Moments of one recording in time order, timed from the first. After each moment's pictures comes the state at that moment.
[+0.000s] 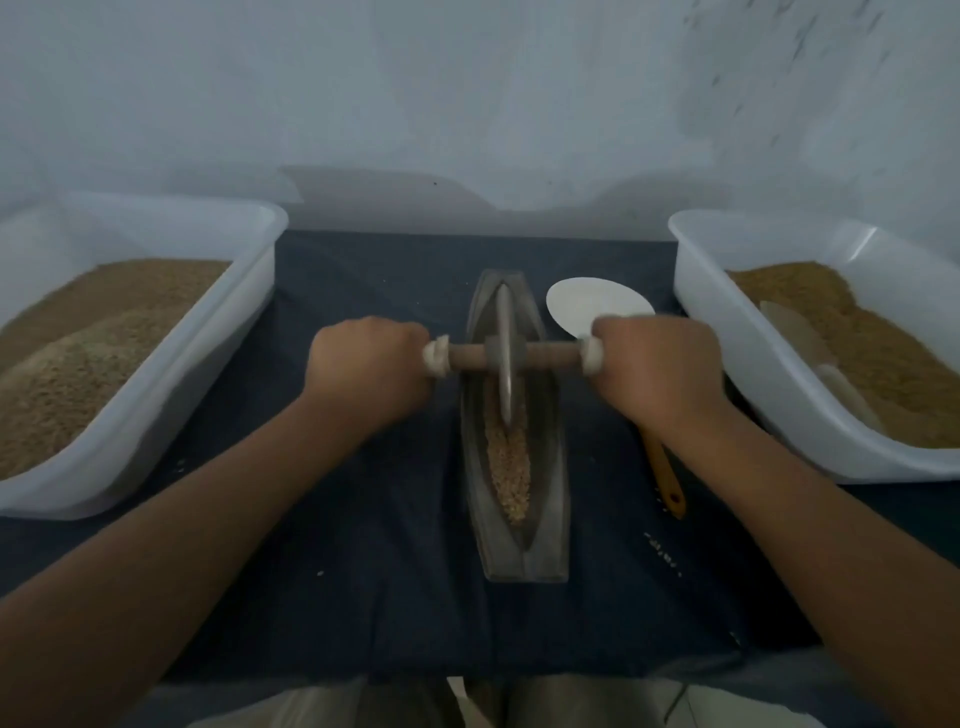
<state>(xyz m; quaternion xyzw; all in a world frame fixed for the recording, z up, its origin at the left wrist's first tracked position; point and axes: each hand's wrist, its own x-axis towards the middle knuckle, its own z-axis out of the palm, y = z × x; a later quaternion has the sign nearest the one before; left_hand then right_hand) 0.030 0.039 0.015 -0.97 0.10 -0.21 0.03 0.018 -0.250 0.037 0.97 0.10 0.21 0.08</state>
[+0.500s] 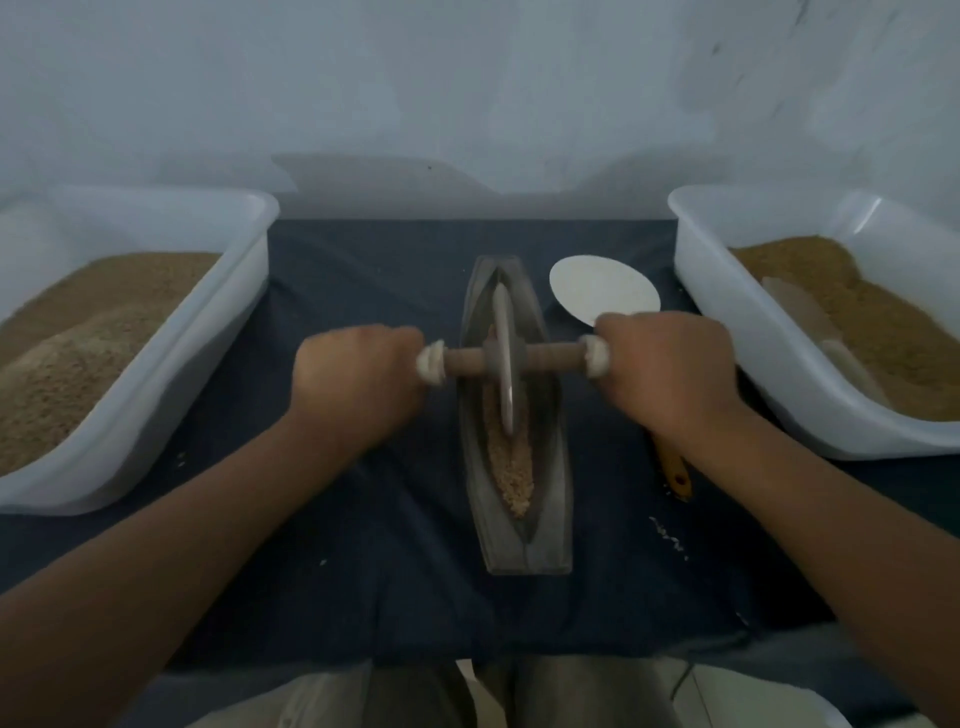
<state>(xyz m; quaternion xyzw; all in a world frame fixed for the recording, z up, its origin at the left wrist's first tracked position) 0.004 0.044 0.008 -0.95 0.12 -0.28 0.02 0.002 -0.258 0.029 0.95 0.13 0.26 0.07</state>
